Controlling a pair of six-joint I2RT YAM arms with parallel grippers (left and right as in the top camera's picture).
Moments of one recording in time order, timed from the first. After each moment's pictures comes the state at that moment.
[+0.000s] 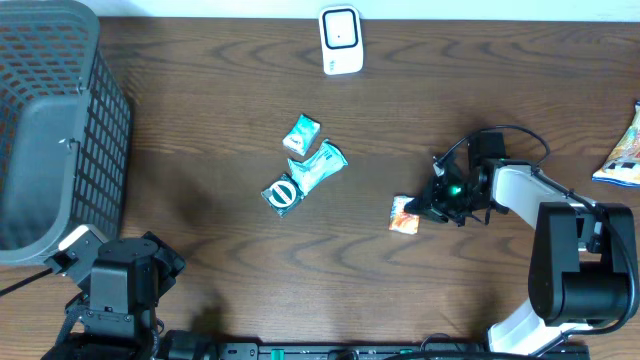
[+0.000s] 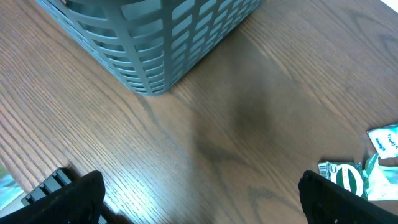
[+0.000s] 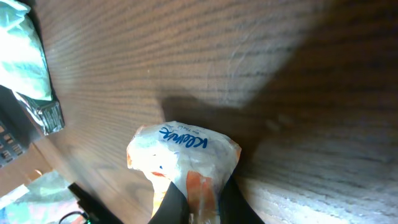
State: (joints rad) left arm -0.14 0.60 1.01 -1.36 -0.47 -0.78; right arm 0.00 1.82 0.89 -0.61 -0.67 0.27
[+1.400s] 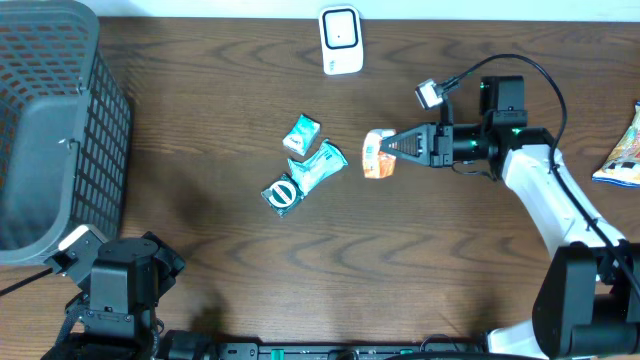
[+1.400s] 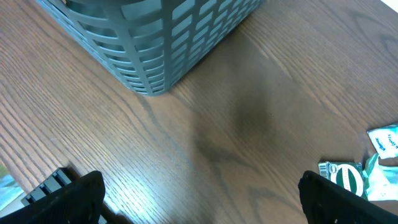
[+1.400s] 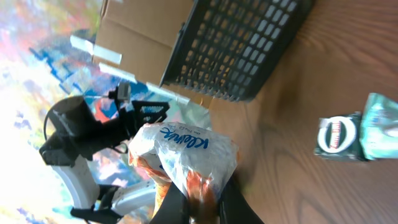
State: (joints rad) left arm -0.14 0.60 1.01 -1.36 -0.47 -0.78; right arm 0.07 1.66 1.14 -0.44 -1.53 0.12
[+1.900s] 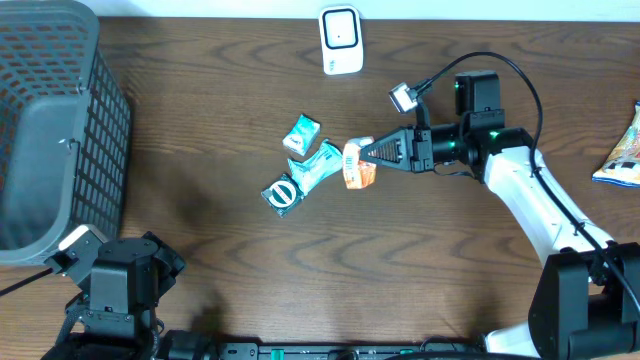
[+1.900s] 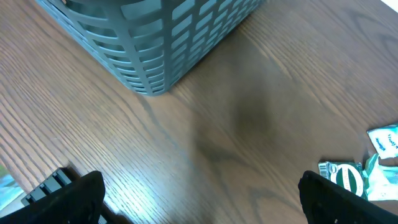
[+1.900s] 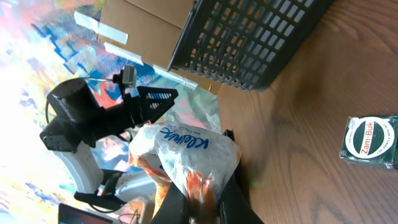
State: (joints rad) left arm -0.14 0.60 1.01 -1.36 -0.47 -0.78; right arm 0.16 1.66 1.14 -0.37 -1.53 0.18
